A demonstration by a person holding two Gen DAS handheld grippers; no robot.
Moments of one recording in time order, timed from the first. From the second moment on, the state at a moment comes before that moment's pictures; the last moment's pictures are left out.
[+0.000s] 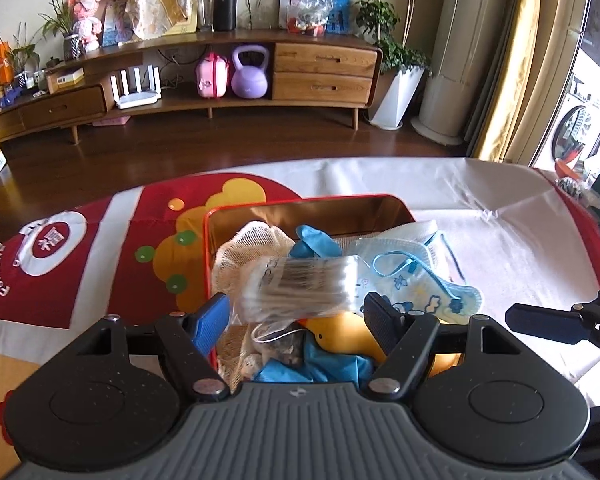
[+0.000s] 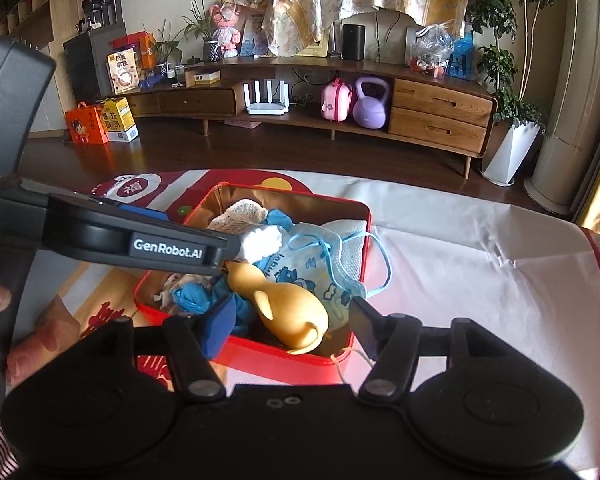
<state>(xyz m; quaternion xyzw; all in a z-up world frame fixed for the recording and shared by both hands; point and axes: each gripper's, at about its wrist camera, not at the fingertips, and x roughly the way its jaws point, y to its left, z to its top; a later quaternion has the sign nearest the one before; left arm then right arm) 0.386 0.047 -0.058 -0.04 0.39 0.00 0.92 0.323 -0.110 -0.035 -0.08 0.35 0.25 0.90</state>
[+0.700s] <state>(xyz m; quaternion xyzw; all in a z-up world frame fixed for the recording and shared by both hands) 0.284 0.049 0.012 -0.05 0.34 -0.02 0.94 0.249 -0.143 0.020 -0.05 0.31 0.24 0.92</state>
